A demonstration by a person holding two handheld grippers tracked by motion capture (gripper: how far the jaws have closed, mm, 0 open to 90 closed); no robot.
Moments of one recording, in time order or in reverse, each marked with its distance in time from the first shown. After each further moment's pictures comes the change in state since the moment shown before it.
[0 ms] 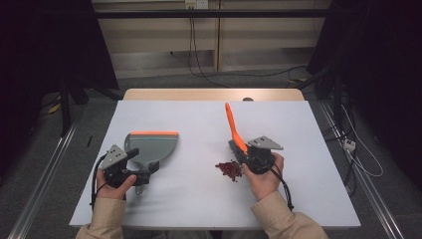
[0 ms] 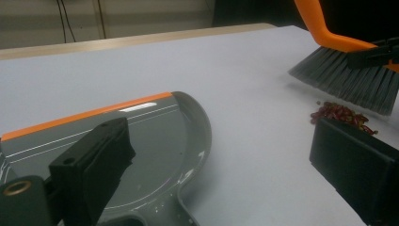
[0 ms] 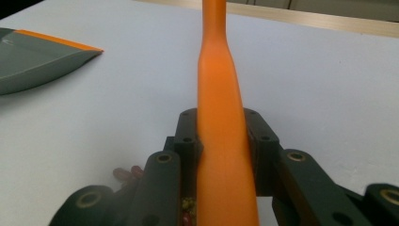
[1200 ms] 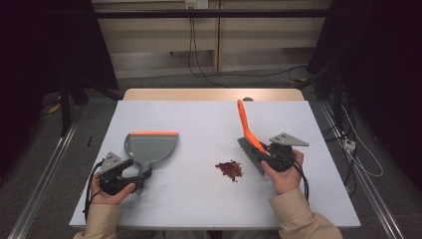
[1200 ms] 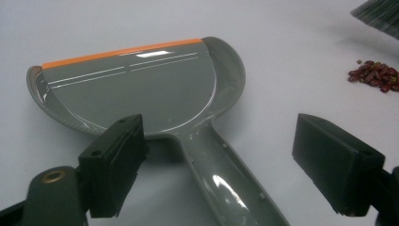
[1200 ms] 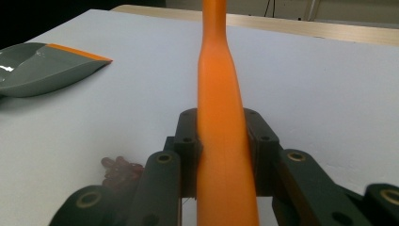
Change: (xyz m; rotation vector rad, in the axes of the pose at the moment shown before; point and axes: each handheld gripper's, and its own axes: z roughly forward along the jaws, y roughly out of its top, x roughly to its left) left arm 0.006 -0.020 -0.011 0.155 0.106 -0.045; right arm -0.048 -0.001 -0.019 -0.041 0.110 0.015
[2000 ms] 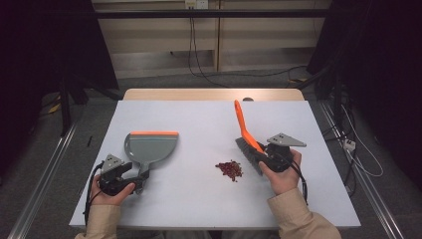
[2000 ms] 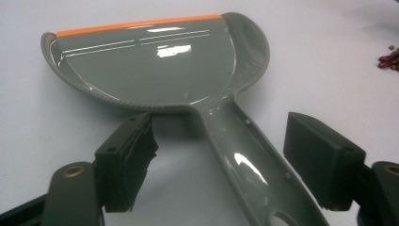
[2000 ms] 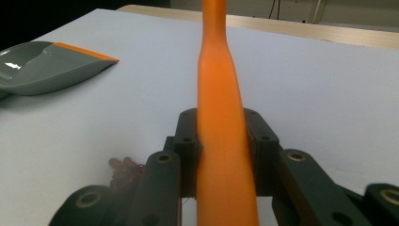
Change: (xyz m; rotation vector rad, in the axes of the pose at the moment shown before) left arm 0.004 -0.008 0.004 0.060 0.050 -0.047; right arm 0.006 0.000 0.002 -0.004 0.014 -0.017
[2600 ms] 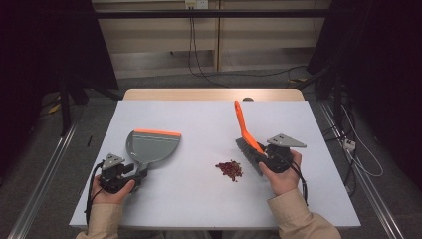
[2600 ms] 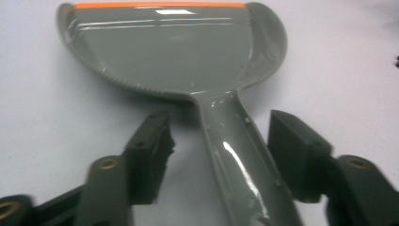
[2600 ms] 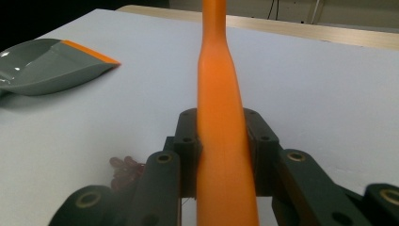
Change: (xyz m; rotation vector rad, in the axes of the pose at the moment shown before) left arm 0.001 0.007 0.000 0.068 0.058 -0.037; right arm 0.002 0.000 -0.002 -0.004 -0.005 0.003
